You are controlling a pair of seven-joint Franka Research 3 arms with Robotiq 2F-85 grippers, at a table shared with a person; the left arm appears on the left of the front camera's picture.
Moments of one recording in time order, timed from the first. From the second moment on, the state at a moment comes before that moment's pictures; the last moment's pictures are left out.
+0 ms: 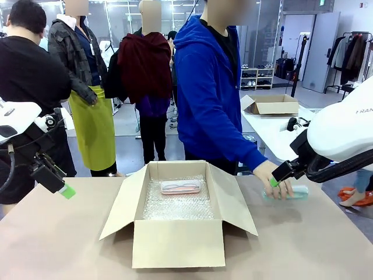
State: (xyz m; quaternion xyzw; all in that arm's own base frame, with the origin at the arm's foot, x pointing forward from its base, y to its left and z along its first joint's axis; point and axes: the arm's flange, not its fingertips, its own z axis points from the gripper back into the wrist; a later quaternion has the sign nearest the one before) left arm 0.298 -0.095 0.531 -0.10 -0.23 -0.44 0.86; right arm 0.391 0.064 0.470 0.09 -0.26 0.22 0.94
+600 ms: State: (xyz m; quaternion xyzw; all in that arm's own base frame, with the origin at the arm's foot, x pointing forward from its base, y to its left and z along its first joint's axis) left arm 0.298 -0.095 0.531 -0.10 -0.23 -0.44 0.86; right arm 0.391 0.064 0.470 0.09 -0.26 0.22 0.94
